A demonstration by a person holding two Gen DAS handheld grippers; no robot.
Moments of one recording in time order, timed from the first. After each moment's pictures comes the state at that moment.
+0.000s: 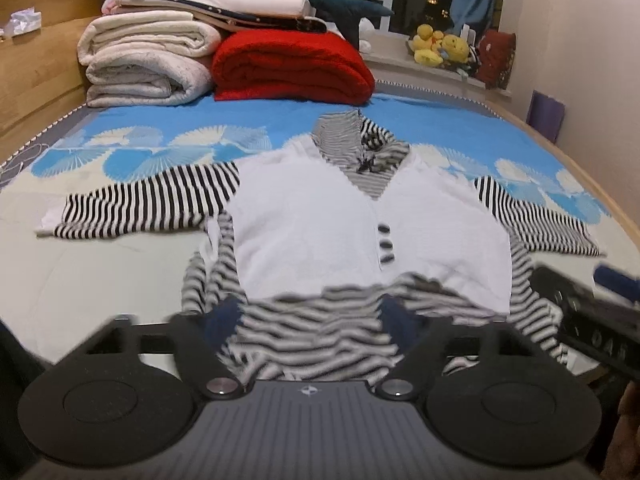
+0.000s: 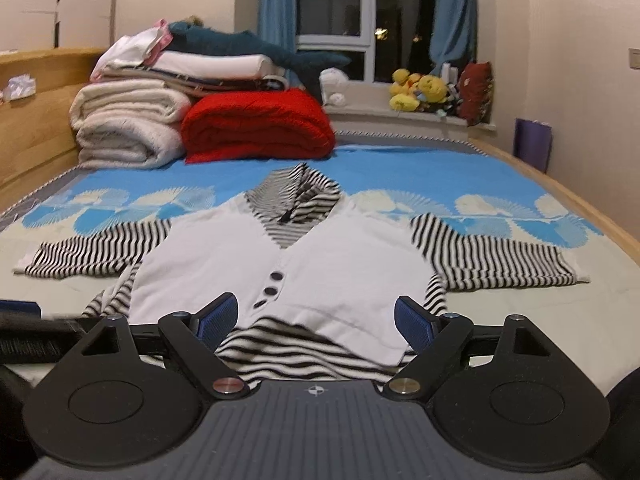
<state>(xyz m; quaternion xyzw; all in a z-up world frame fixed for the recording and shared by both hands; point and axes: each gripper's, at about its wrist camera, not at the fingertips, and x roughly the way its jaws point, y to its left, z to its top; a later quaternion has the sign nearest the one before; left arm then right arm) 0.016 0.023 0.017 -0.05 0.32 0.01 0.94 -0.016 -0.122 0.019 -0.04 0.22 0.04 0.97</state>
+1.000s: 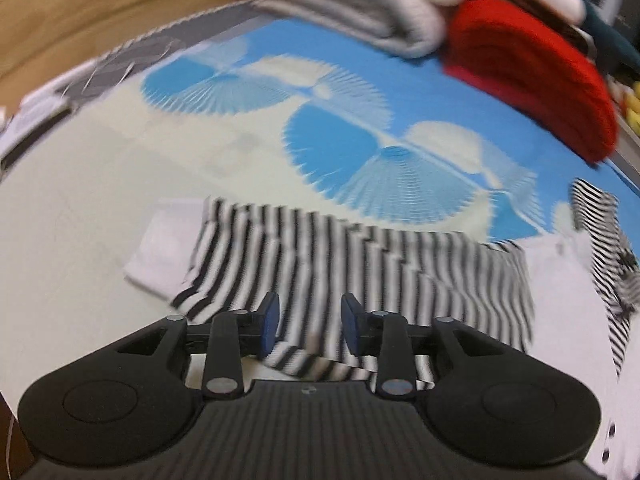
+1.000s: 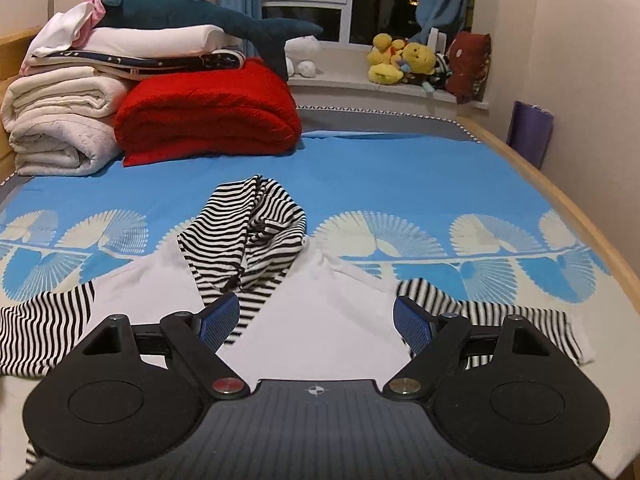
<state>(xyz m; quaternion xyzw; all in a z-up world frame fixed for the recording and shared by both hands) 0.259 0.366 -0.034 -0.19 0.43 0.22 0.86 0.247 -0.109 0.096 -0.05 0.31 0.00 0.95</state>
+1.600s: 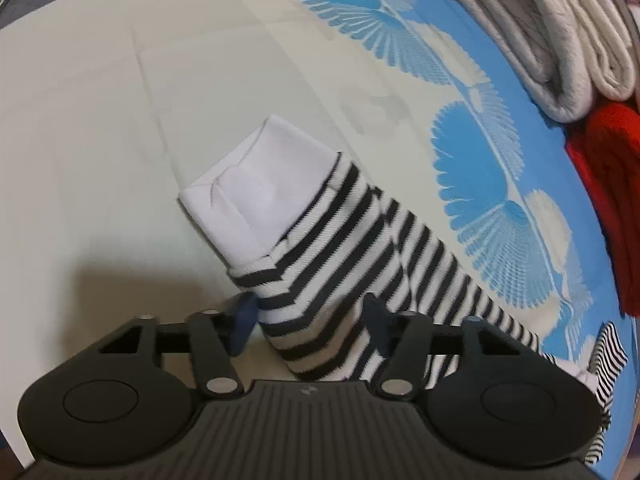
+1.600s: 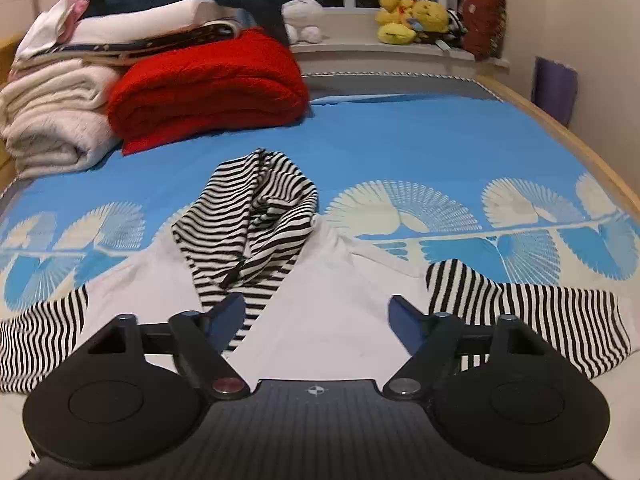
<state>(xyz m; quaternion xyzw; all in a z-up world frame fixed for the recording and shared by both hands) 0.254 0.449 -0.097 -0.40 0.44 0.33 0.73 0.309 -0.136 0.062 0.00 0.35 0.02 0.93</state>
